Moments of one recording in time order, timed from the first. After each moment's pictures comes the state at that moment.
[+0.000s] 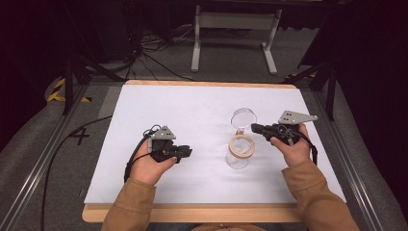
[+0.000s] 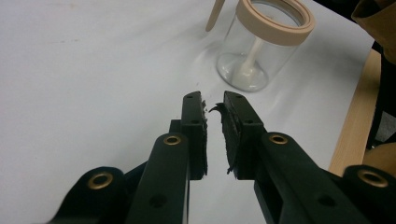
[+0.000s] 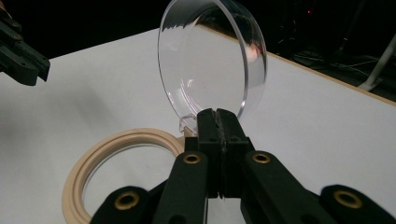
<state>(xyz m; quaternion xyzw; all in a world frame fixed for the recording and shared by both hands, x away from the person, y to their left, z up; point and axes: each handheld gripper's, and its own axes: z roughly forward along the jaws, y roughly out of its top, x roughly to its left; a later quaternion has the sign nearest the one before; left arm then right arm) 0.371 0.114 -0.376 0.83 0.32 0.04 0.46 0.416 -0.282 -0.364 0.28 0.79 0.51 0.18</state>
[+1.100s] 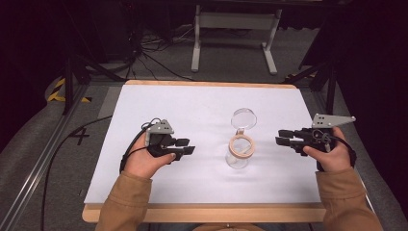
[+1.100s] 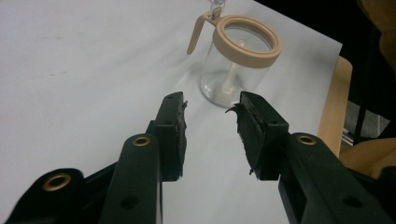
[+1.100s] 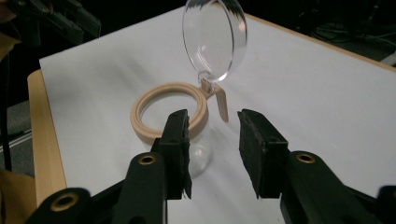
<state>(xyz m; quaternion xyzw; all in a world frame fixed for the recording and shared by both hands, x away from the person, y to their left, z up) 0.379 0.116 -0.357 0.83 0.28 0.03 0.48 0.377 -0.349 -0.328 0.28 0.82 0.49 0.12</state>
